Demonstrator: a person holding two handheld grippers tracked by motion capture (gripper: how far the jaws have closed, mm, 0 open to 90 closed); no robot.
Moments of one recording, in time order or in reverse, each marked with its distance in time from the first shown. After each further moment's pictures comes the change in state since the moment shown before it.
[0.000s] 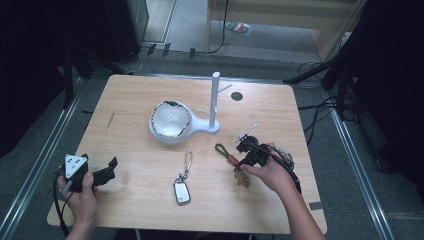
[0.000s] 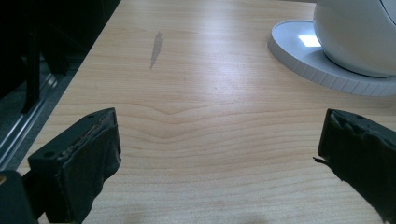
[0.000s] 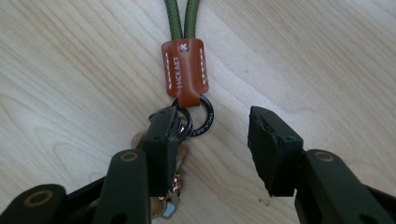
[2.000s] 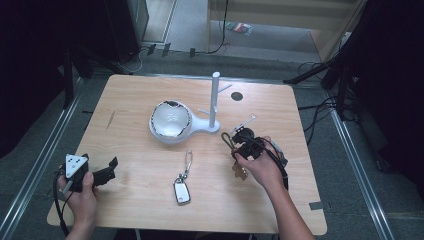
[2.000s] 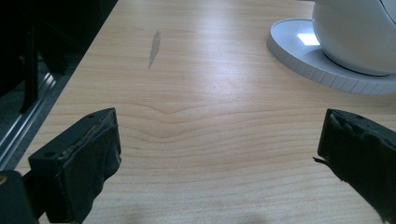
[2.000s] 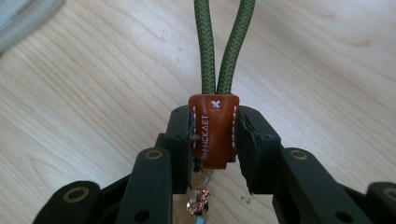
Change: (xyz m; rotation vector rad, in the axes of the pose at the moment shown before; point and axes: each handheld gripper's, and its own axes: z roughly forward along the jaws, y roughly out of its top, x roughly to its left) left arm 0.000 0.000 0.000 0.009 -0.004 0.005; right arm -0.001 0.021 -0.006 -0.126 0.024 0.065
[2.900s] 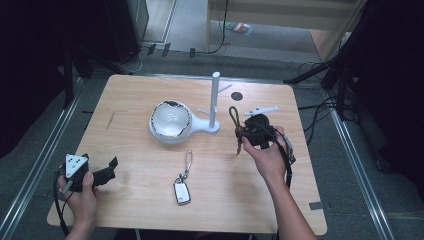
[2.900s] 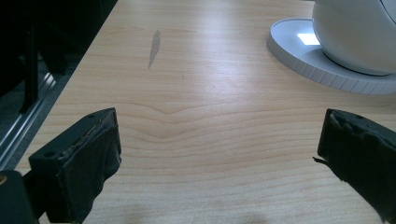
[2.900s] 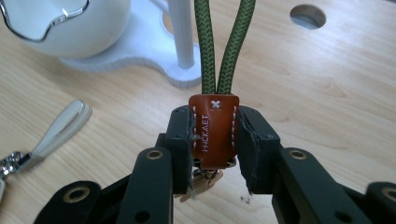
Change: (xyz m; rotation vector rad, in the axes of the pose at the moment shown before) left arm 0.000 0.000 0.000 0.002 -0.001 0.002; right arm -0.015 0.009 -0.051 -0.334 -0.030 0.124
